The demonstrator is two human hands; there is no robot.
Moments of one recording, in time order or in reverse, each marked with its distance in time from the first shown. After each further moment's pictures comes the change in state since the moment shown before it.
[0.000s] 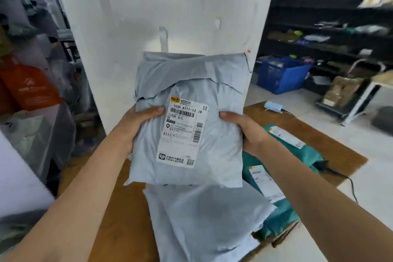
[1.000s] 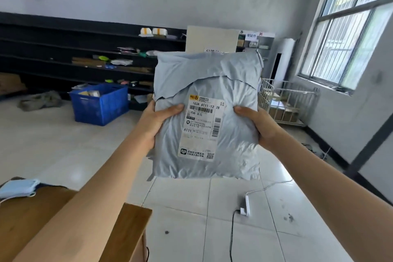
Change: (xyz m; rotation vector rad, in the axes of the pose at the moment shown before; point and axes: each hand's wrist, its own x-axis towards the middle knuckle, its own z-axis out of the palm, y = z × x) left_hand 0.290 -0.196 0.846 -0.180 -0.783 -0.084; right_hand -0.262 -0.222 -0.732 -0.174 0.978 -0.395
